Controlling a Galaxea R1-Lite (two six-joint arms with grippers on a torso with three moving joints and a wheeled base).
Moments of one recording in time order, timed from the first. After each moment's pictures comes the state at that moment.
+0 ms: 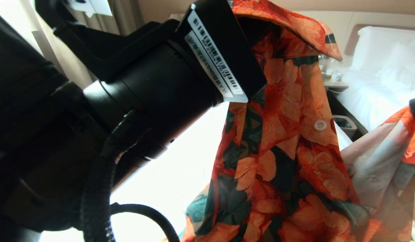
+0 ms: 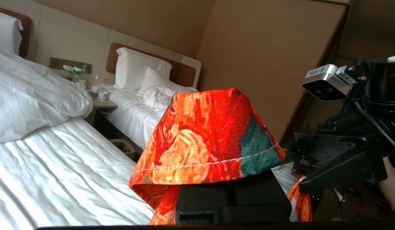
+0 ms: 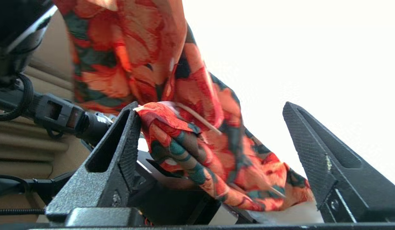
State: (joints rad) left arm -1.12 1.53 -0.97 -1.03 0.14 -0.21; right arm 0.70 1.27 -1.80 0.97 0.08 0.30
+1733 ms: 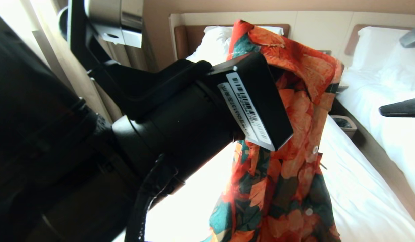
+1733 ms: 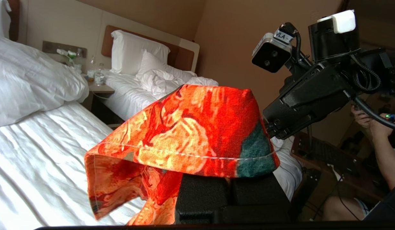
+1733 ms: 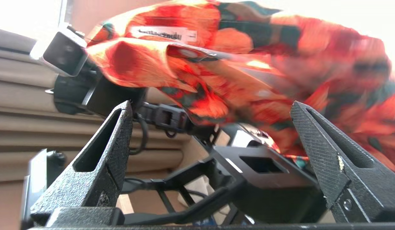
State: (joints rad) left arm -1.18 1.55 -0.93 -1.04 0.17 -0.18; right arm 0.31 1.37 -1.81 0.90 0.75 0.58
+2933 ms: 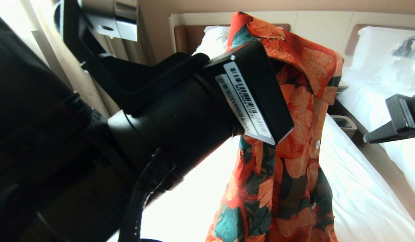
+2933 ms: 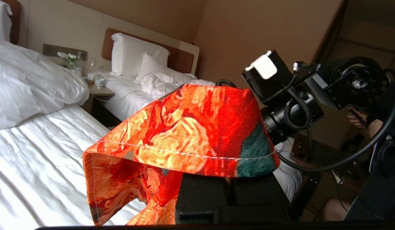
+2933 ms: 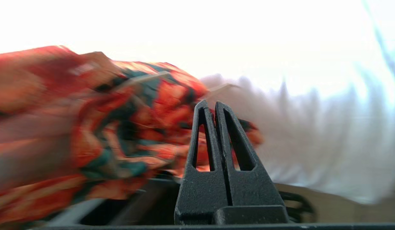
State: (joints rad) left arm -1.18 1.55 -0.94 -1.03 0.17 -0.18; right arm 0.38 1.53 -1.79 1.14 -0.07 0.42
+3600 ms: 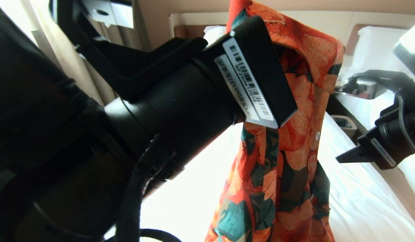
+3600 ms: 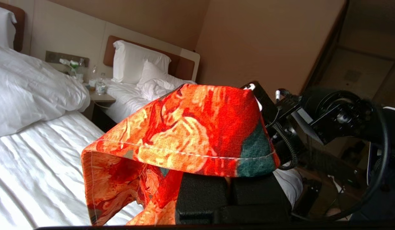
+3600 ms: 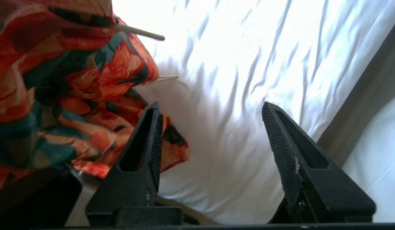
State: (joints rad) left arm -1.17 1.55 -0.97 -1.03 0.18 -0.18; right arm 0.49 1.54 -1.63 0.98 -0.20 -0.08
